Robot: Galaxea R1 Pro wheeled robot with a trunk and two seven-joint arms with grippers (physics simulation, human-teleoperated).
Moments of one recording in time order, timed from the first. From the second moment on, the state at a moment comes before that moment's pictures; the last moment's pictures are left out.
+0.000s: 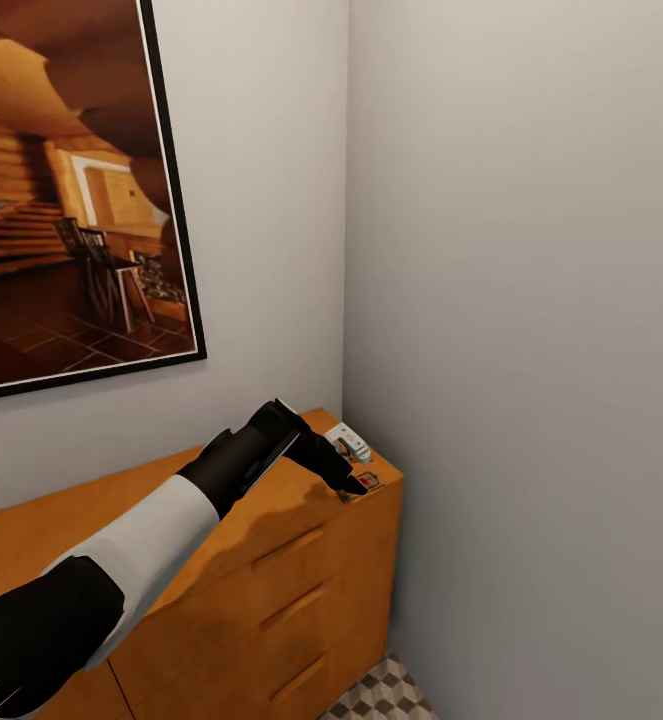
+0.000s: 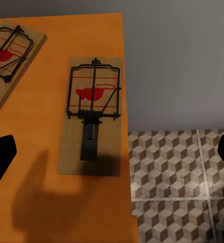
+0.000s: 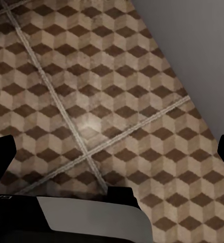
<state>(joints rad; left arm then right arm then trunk) -1.09 -0.09 -0.67 -0.80 -0.04 0.86 -0.77 -0.09 0.02 0.03 -0.10 0.07 -0.39 -0.07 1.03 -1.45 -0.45</state>
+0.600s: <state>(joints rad) -1.09 -0.09 -0.67 -0.80 -0.04 0.86 -0.77 -0.09 0.02 0.03 -0.10 0.07 -0.40 -0.07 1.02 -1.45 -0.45</state>
